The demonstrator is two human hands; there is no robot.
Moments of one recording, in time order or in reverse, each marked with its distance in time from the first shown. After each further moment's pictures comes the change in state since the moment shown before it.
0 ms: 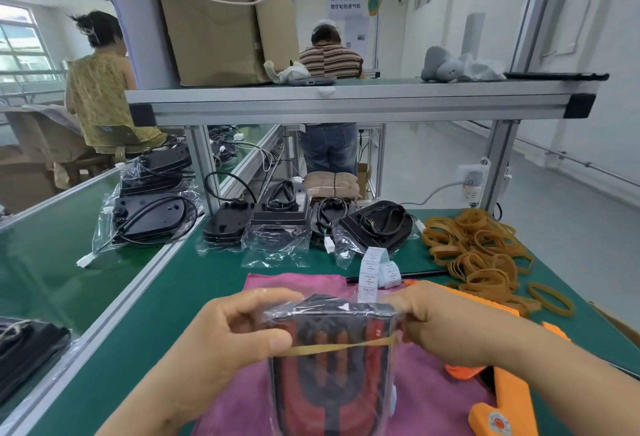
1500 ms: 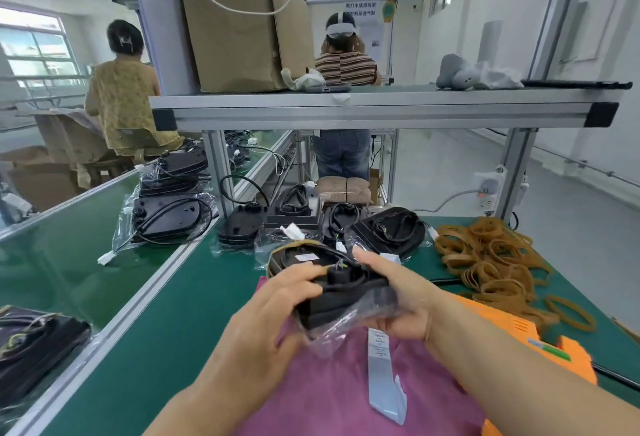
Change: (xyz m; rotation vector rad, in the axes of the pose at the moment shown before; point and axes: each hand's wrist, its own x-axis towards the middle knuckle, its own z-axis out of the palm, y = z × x) left_hand 0.014 -0.013 0.019 0.743 0.250 0.728; right_hand 0.075 -0.002 0.021 1.442 0.099 0.395
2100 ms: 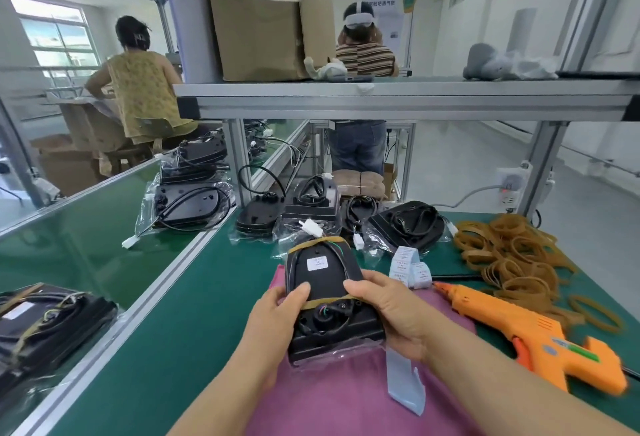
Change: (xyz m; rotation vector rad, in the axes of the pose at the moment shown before) left_hand -0.004 -0.023 0.029 -0.654 0.155 -1.178; right_hand 0.009 0.041 0.019 -0.169 0.019 -0.141
